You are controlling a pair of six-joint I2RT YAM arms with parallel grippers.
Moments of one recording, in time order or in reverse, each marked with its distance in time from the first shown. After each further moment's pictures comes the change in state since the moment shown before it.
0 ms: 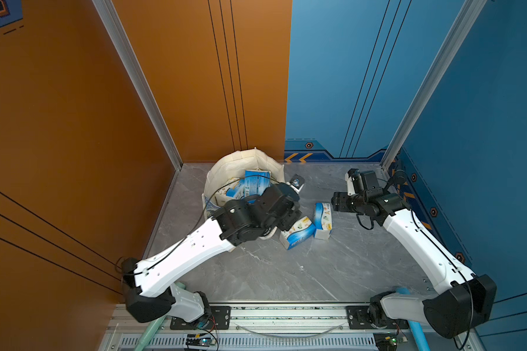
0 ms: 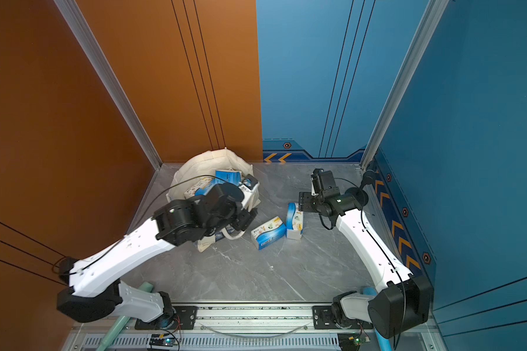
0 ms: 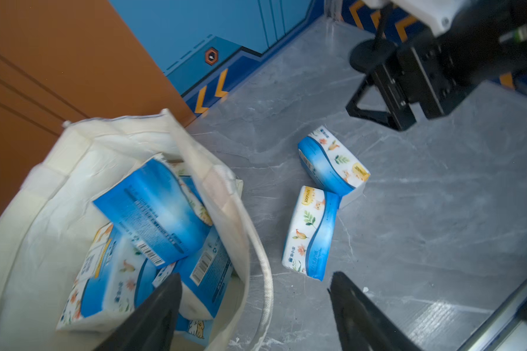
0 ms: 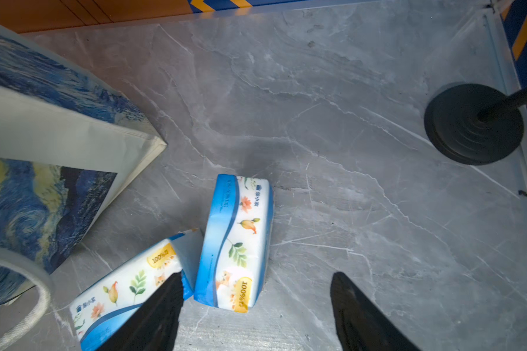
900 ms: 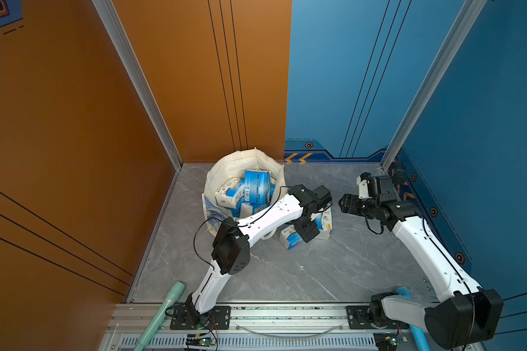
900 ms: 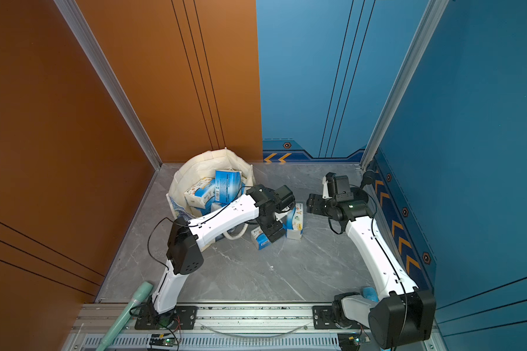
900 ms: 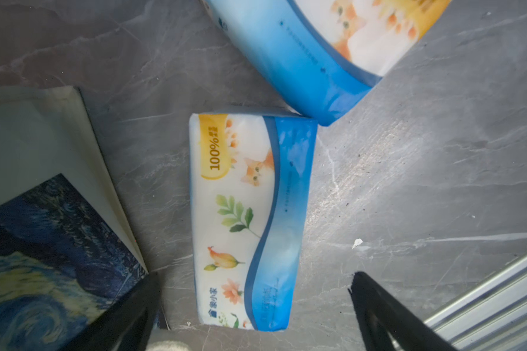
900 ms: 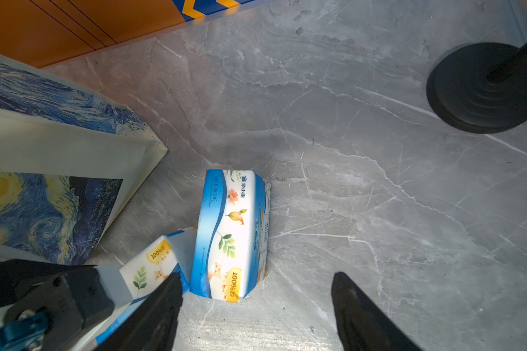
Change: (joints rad) left arm 0.137 0.636 0.359 -0.338 0.339 0.070; right arm -0.113 -0.078 -0.086 0.035 -0.136 0.014
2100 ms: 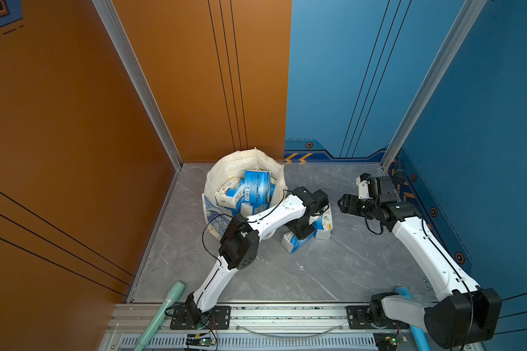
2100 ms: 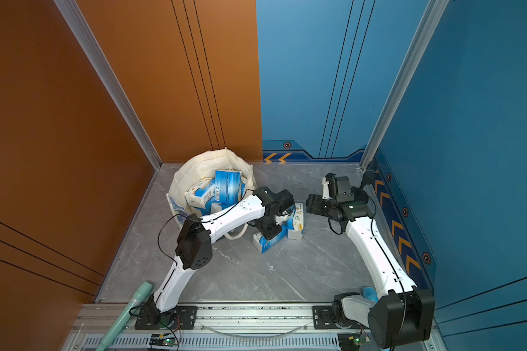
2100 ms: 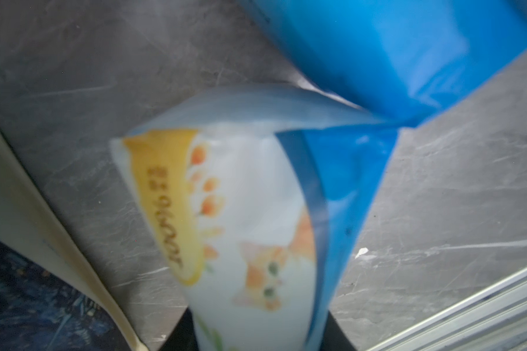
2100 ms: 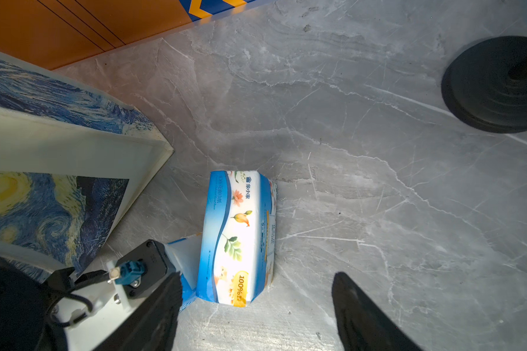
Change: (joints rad) left arm 0.037 0.110 0.016 -0.034 0.084 -0.015; right arm -0.013 0.001 -0.026 0.035 -0.041 0.000
